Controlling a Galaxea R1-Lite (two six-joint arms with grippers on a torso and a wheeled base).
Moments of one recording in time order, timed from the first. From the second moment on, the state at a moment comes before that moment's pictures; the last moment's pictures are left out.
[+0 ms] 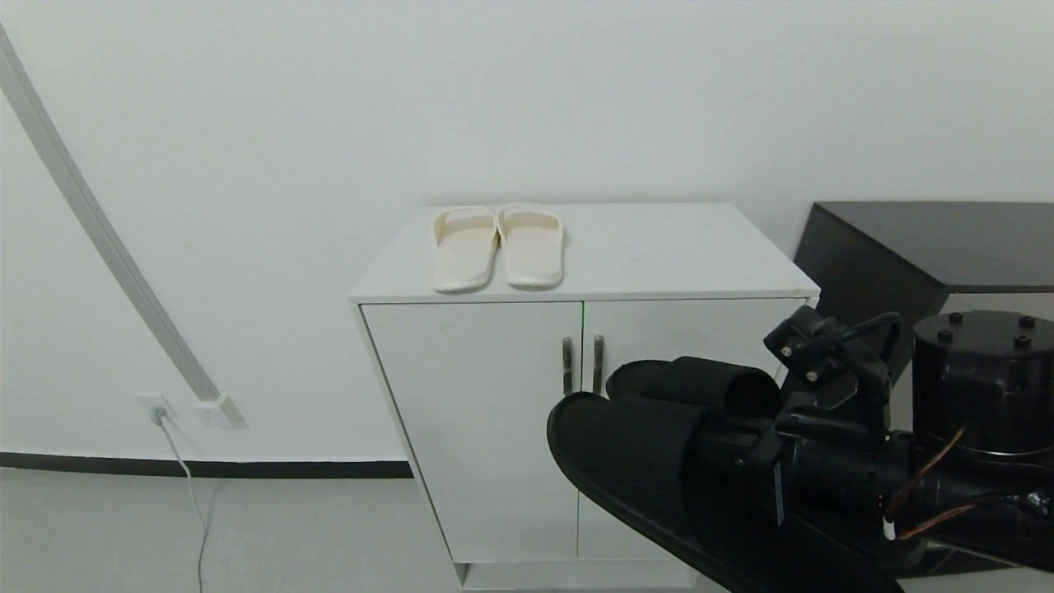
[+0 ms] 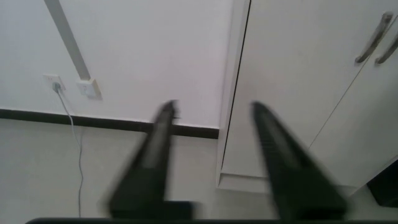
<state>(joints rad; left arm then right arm) 0.10 0.09 0.00 0.00 0.03 0.00 0.72 1.50 -0.61 -0.60 0.13 0.08</state>
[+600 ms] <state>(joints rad) 0.10 0.09 0.00 0.00 0.03 0.00 0.73 1.50 -0.60 -0.60 0.13 0.05</state>
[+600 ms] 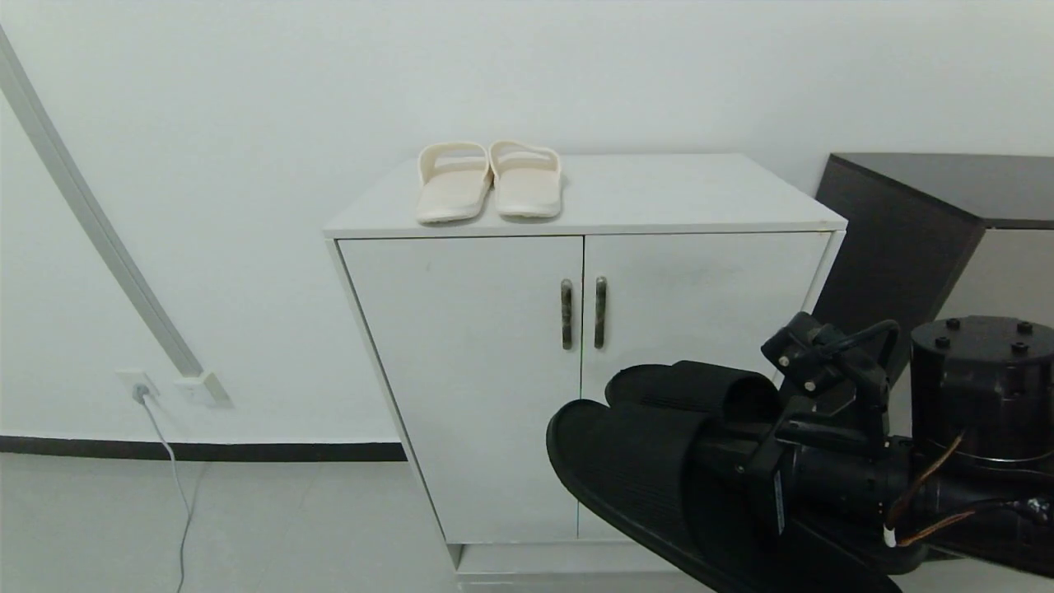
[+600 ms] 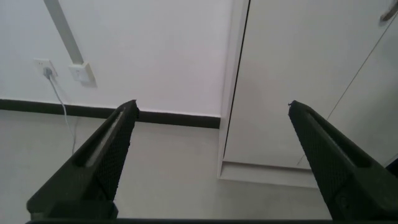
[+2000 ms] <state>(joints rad) 0.10 0.11 -0.10 0.01 0.01 -0.02 0.74 1.51 -0.59 -0.59 0.13 0.05</state>
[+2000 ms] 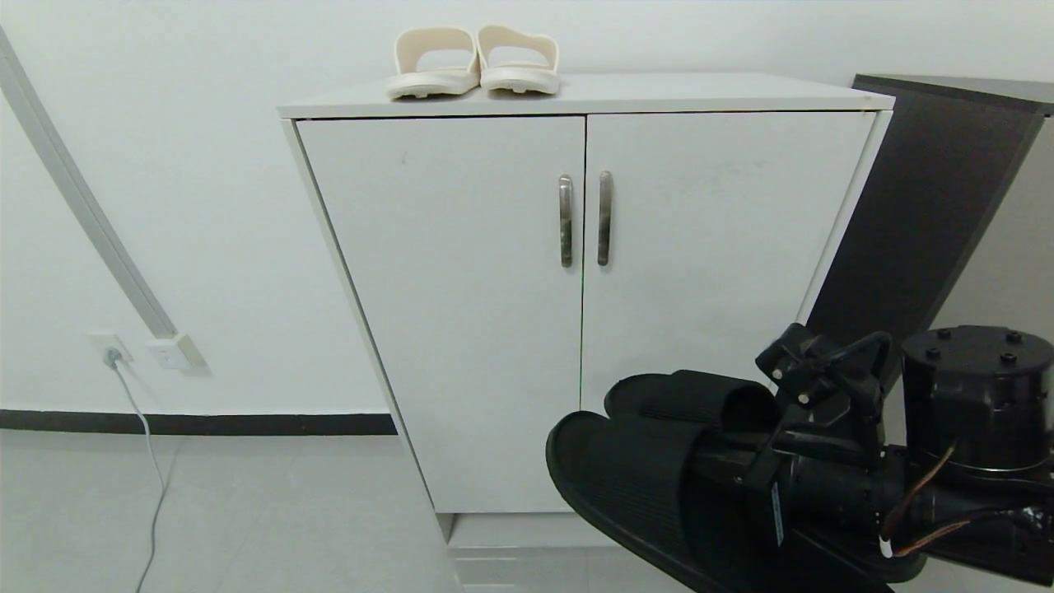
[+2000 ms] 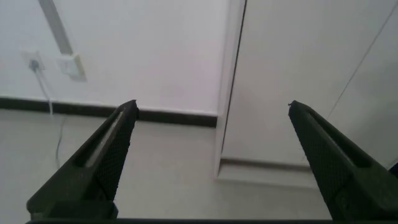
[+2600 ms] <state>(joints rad) 0.02 0.72 -0.33 -0.28 -0.38 -0.05 0.75 1.51 -0.58 -0.59 0.13 0.02</state>
